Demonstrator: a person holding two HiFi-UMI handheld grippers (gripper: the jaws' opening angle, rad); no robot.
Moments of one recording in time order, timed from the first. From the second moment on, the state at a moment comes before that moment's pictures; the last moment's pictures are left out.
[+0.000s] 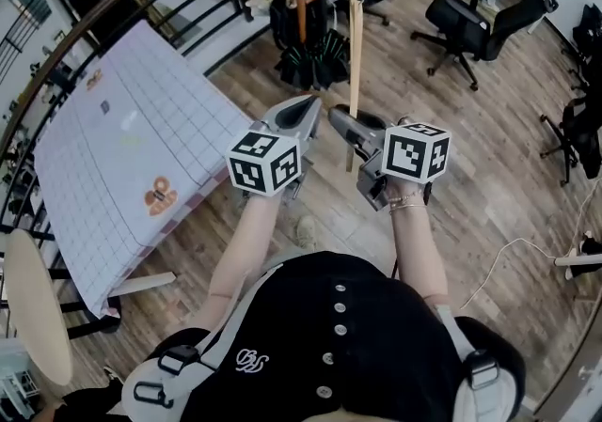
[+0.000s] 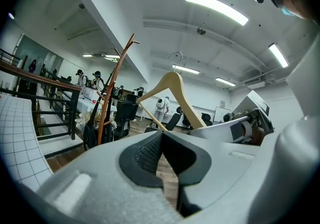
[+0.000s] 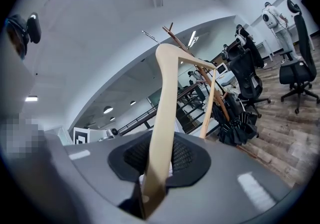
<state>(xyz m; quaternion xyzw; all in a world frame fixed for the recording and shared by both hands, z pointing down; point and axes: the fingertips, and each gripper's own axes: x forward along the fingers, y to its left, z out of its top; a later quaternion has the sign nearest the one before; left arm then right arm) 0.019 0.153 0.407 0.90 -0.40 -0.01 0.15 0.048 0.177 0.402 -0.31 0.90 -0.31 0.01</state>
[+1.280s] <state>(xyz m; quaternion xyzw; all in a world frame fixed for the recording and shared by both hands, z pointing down) -0.008 -0.028 0.397 0.93 -0.35 -0.01 0.11 0.018 -0.007 0.405 -0.34 0.89 -0.30 0.01</state>
